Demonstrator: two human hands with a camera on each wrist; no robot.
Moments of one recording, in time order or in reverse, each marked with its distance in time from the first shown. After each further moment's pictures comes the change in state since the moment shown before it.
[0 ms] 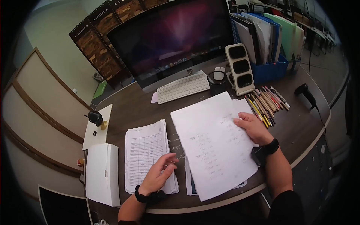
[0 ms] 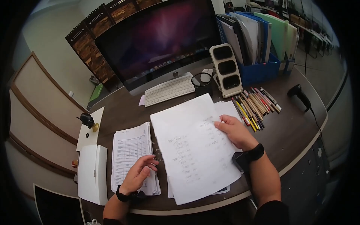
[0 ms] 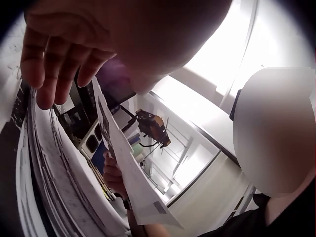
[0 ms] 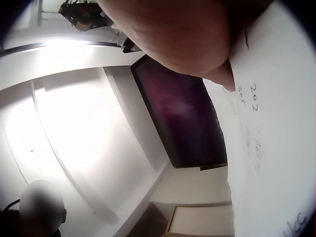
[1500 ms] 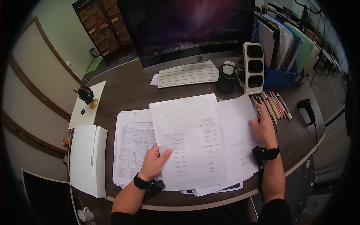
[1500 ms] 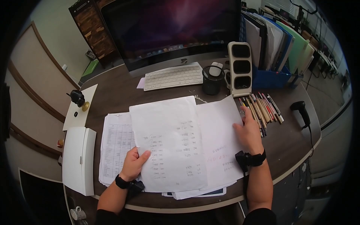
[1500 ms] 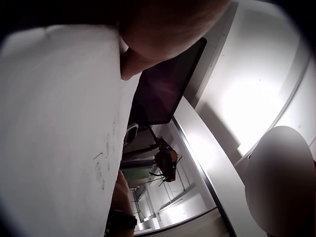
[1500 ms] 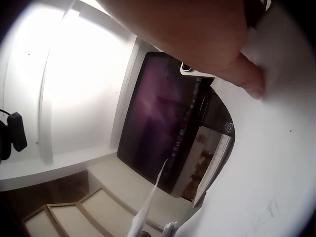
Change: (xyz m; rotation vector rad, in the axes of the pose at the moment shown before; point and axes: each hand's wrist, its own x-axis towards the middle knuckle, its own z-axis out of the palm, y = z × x) left_hand 0.023 -0.050 0.006 -0.517 0.243 -0.127; right_hand 0.001 -0.008 -0.010 -1.104 0.510 -0.186
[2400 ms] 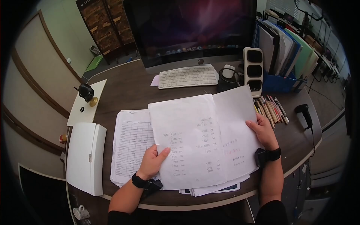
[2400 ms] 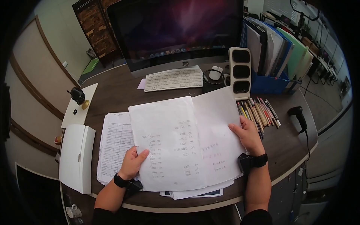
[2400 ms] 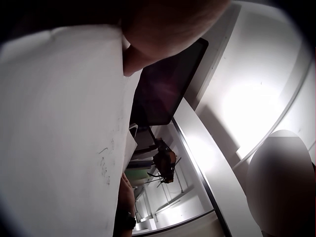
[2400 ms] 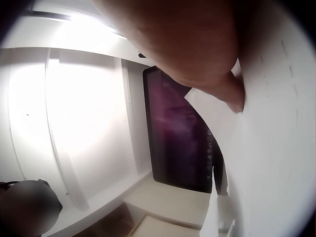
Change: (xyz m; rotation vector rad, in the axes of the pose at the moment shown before) left_hand 0.000 -0.004 -0.001 -0.004 0.021 -0.002; right_hand 0.005 0.007 -0.004 0.827 -0.362 0.089
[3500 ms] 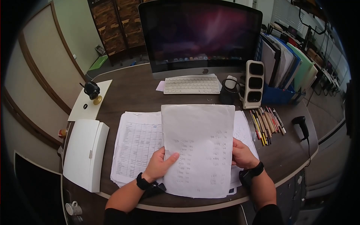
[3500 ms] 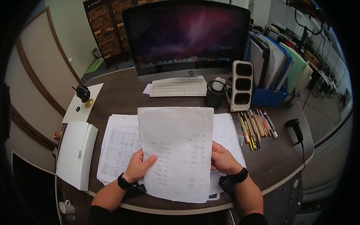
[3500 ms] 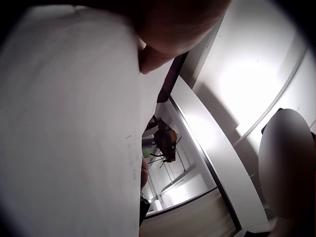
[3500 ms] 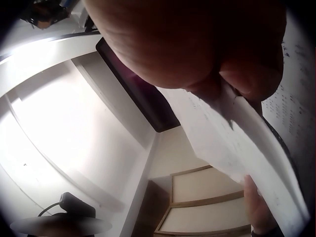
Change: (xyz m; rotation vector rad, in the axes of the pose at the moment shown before) left_hand -0.005 0.005 0.017 0.030 -0.065 0.123; right_hand -0.030 0.001 0.069 0.381 -0.494 0.295
